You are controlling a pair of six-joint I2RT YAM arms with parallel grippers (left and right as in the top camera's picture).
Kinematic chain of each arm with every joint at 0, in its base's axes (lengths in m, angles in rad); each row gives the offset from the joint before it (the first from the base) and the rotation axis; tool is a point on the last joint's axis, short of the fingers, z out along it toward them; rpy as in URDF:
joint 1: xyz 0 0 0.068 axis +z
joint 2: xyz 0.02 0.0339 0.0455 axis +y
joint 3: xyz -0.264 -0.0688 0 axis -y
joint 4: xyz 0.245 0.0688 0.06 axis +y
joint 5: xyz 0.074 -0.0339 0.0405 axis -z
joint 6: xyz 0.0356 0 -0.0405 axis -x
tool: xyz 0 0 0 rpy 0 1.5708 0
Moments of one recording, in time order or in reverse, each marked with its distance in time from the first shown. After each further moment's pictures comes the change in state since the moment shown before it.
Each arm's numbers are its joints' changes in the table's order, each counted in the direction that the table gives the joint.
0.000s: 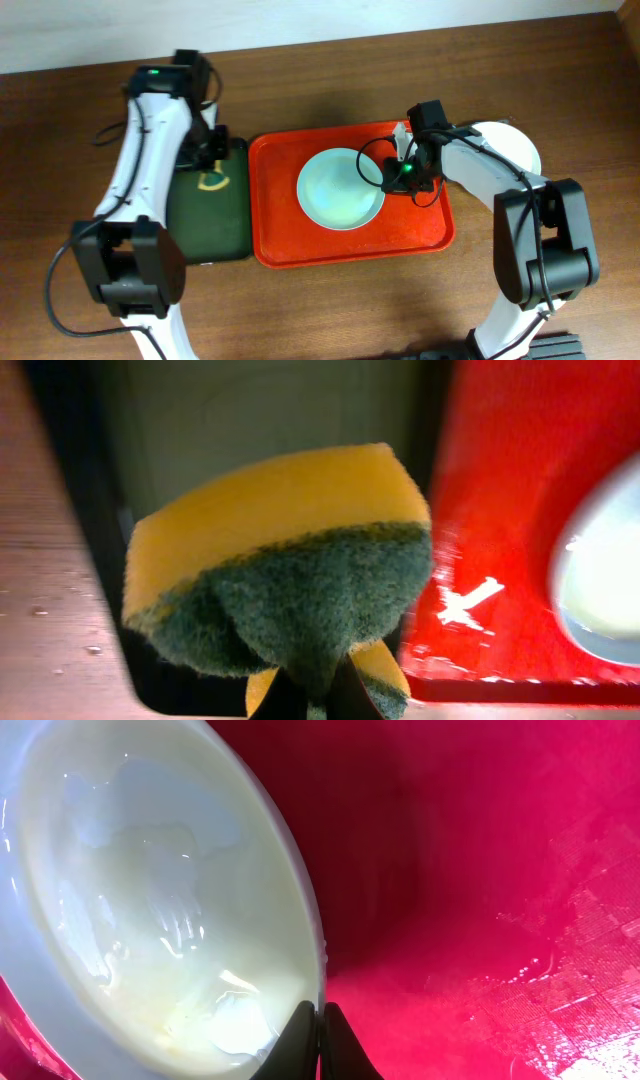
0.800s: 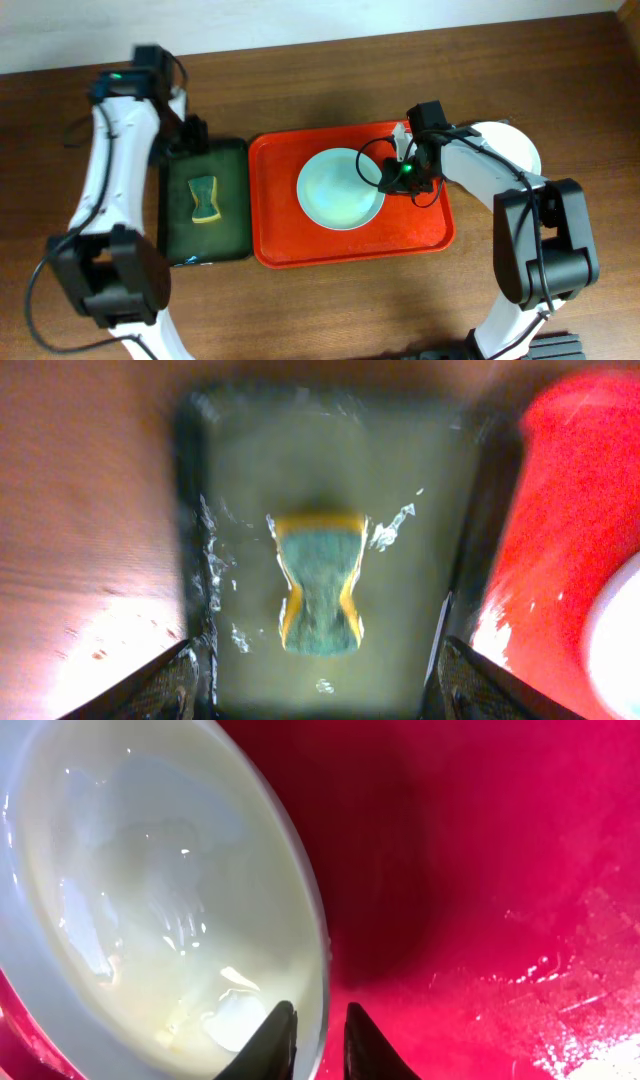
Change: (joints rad) left arm 0.110 -0.052 -0.003 -0.116 -0.019 -0.040; right arm 0.001 0.000 -0.002 -0.001 -0.005 0.000
